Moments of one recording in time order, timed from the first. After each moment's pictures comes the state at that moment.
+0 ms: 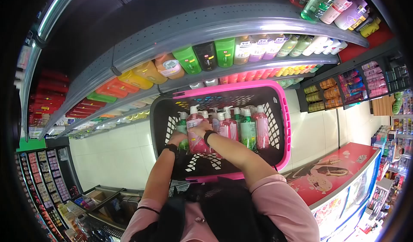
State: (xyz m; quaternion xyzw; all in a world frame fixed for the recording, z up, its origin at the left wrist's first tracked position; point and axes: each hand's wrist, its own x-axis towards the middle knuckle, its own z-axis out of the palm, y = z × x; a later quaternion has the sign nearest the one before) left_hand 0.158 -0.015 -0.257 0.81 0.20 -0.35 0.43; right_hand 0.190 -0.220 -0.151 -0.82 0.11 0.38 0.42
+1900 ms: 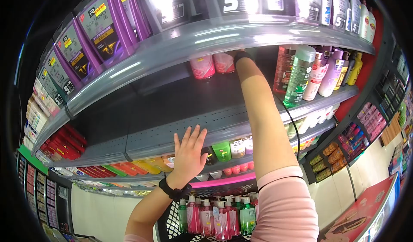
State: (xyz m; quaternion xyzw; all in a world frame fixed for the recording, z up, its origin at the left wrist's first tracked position) left_hand 0.343 -0.211 0.144 0.94 -0.26 0.22 0.10; right_hand 0.659 -0.447 0.244 -0.84 -0.08 -0.50 0.21
